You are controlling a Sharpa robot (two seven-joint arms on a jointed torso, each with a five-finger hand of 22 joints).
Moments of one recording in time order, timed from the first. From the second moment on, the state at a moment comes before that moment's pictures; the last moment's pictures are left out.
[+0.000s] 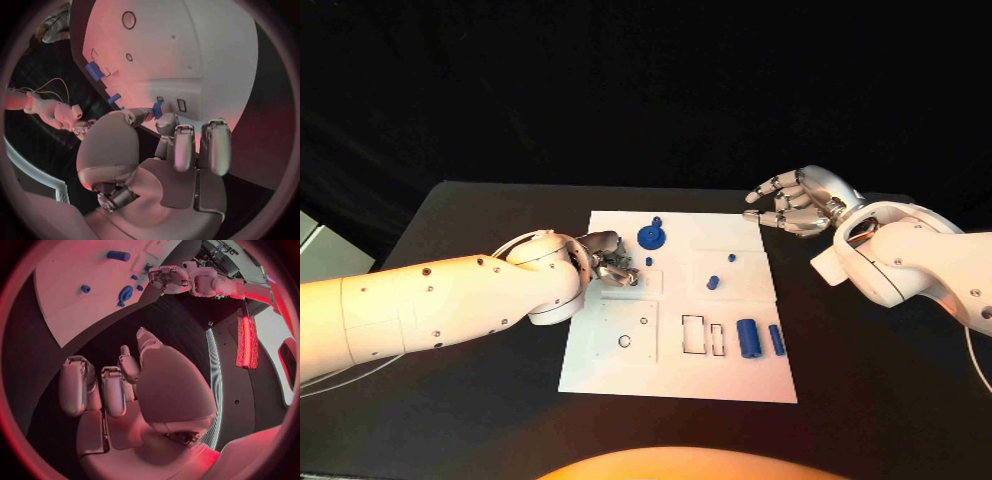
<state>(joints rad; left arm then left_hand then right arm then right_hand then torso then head) 1.19 -0.80 -0.11 1.60 -1.22 -0.23 -0.54 1.07 -0.21 0.79 0.21 0.34 0.92 0.04 0.69 0.88 1.32 -0.03 1.16 0.99 1.47 -0.08 1.53 1.31 0.05 1.44 0.03 1.49 1.31 1.35 -0.89 -0.17 1.56 -0.82 -0.47 -0.01 1.44 -0.15 0.13 0.29 0.20 0.85 0.16 0.31 0.35 1.27 0.07 1.24 1.24 1.47 -0.01 1.50 1.31 0.05 1.46 0.10 1.31 1.31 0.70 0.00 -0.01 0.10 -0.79</state>
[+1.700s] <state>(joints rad) 1.20 -0.78 -0.10 1.58 -1.21 -0.12 -0.56 1.05 -0.20 0.79 0.21 0.35 0.92 0.05 0.69 0.88 1.34 -0.04 1.17 1.01 1.47 -0.08 1.54 1.31 0.05 1.45 0.03 1.49 1.31 1.35 -0.88 -0.17 1.56 -0.82 -0.46 -0.01 1.43 -0.14 0.13 0.29 0.20 0.85 0.16 0.31 0.35 1.27 0.07 1.24 1.24 1.47 -0.01 1.50 1.31 0.05 1.46 0.10 1.31 1.31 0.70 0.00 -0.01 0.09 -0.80</state>
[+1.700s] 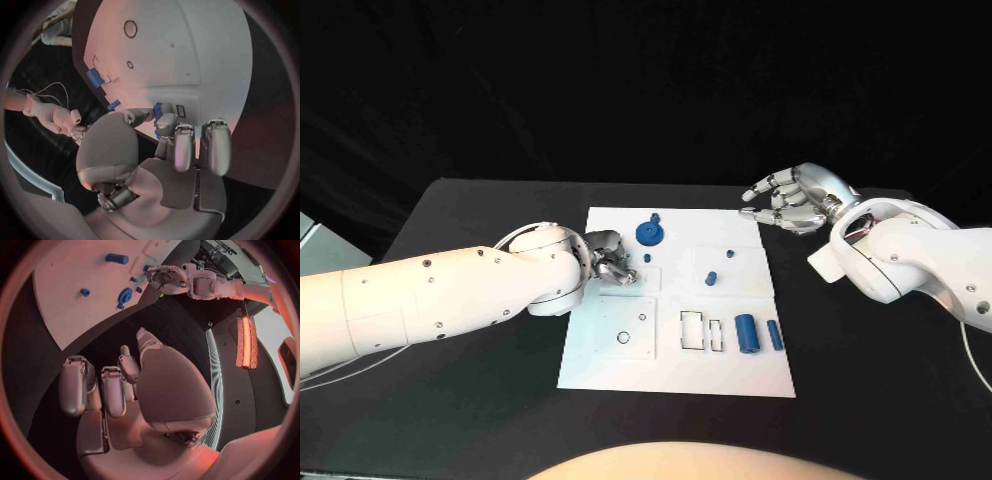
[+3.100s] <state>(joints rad) 1.20 -0.76 -0.10 1.54 -1.17 -0.11 -0.57 0.93 -0.21 0.60 0.25 0.33 0.99 0.01 0.68 0.88 1.37 -0.05 1.19 1.05 1.47 -0.09 1.55 1.31 0.05 1.46 0.02 1.49 1.31 1.34 -0.88 -0.17 1.55 -0.82 -0.45 -0.01 1.43 -0.14 0.13 0.29 0.20 0.85 0.16 0.31 0.35 1.27 0.07 1.24 1.24 1.47 -0.01 1.50 1.31 0.05 1.46 0.10 1.31 1.31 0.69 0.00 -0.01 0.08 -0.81</state>
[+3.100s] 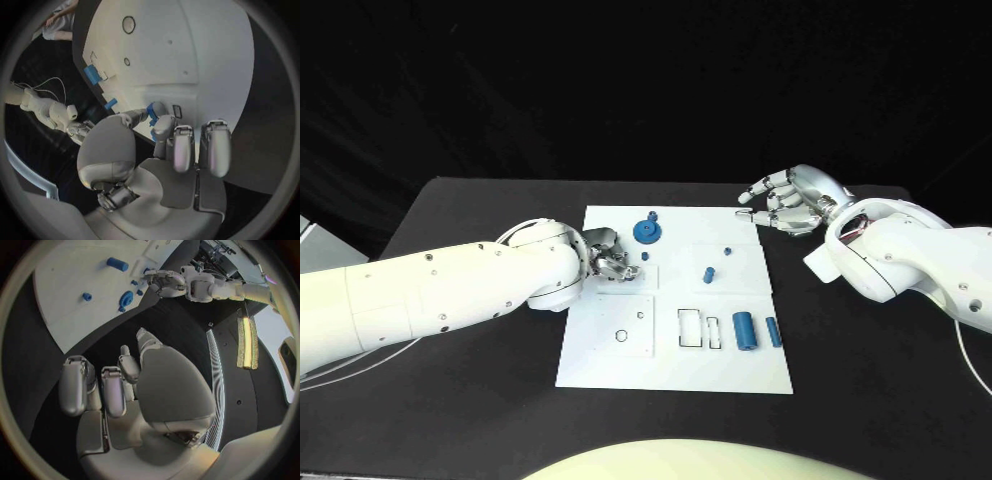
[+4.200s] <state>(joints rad) 1.20 -0.81 -0.05 1.58 -1.14 -0.11 -0.57 0.90 -0.22 0.40 0.29 0.29 0.99 0.01 0.67 0.88 1.37 -0.05 1.20 1.06 1.47 -0.09 1.56 1.31 0.05 1.46 0.02 1.49 1.31 1.33 -0.88 -0.17 1.55 -0.82 -0.45 -0.01 1.43 -0.14 0.13 0.29 0.20 0.84 0.16 0.31 0.35 1.27 0.07 1.24 1.24 1.47 -0.01 1.50 1.31 0.05 1.46 0.10 1.30 1.31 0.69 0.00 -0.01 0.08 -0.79</state>
